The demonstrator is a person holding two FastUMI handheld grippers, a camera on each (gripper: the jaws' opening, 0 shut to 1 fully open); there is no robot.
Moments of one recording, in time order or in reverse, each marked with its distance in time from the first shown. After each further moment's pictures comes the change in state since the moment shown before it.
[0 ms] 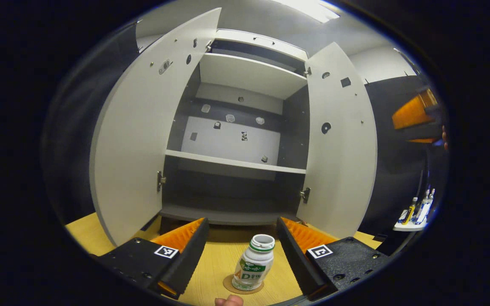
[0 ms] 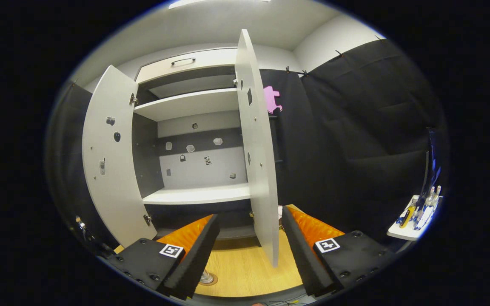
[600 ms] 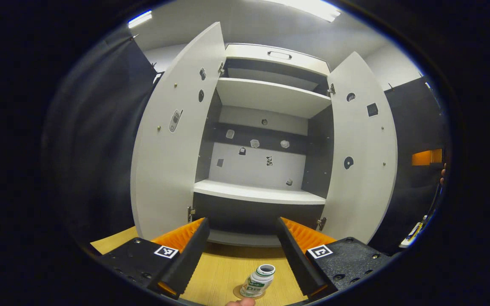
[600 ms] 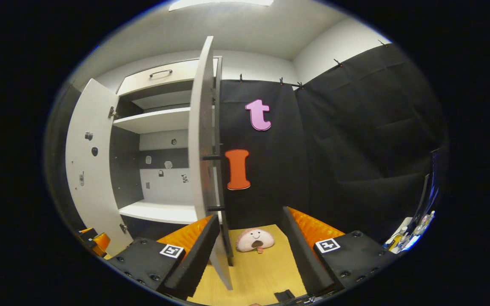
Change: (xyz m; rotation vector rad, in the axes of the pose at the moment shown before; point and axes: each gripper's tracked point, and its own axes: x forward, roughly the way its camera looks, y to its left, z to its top) left arm -0.014 -0.008 0.093 0.045 -0.031 0.217; right arm 0.067 -0.117 0.092 -0.063 -0.072 -0.034
